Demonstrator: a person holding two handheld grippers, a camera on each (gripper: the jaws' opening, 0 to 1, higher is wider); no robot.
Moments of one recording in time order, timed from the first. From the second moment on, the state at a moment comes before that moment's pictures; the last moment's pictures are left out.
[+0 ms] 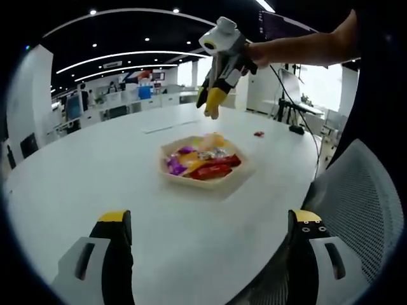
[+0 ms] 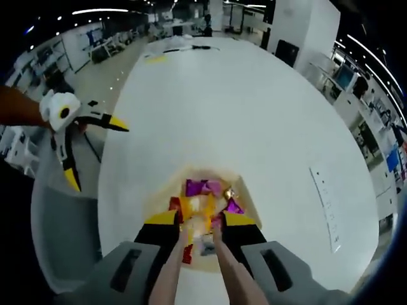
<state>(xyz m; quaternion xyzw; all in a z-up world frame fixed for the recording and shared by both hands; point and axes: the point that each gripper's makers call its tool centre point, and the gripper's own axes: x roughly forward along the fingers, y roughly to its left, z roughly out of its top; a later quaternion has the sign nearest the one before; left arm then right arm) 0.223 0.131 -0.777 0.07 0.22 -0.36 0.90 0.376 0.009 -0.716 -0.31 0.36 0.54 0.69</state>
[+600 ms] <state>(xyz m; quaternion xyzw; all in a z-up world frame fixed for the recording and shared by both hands) 0.222 0.134 -0.781 0.08 0.23 -0.36 0.90 0.383 -0.015 -0.718 -0.31 0.36 0.53 0.70</state>
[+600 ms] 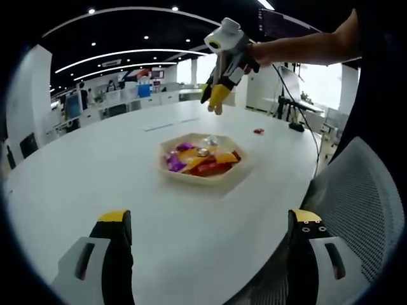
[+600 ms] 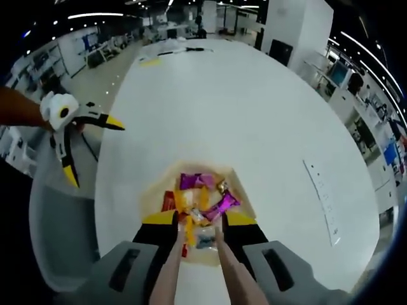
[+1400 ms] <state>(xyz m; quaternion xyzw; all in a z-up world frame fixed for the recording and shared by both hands) 0.226 0.135 -0.780 0.08 0.23 -0.36 0.90 0.409 -0.195 -0.744 -0.28 0.41 0.44 0.75</state>
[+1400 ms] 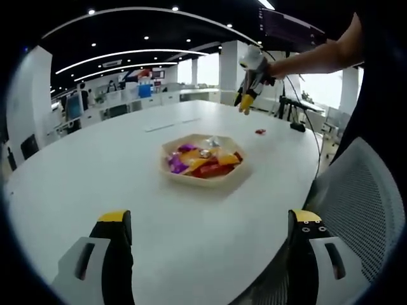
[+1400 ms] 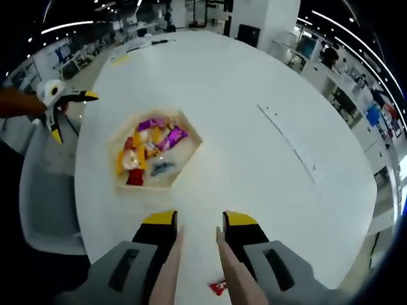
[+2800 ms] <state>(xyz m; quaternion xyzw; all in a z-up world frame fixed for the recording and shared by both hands) 0.225 0.134 -0.787 0.09 0.25 -0.36 0.89 0.400 -0.301 -0.791 -0.24 0.44 0.37 0.78</state>
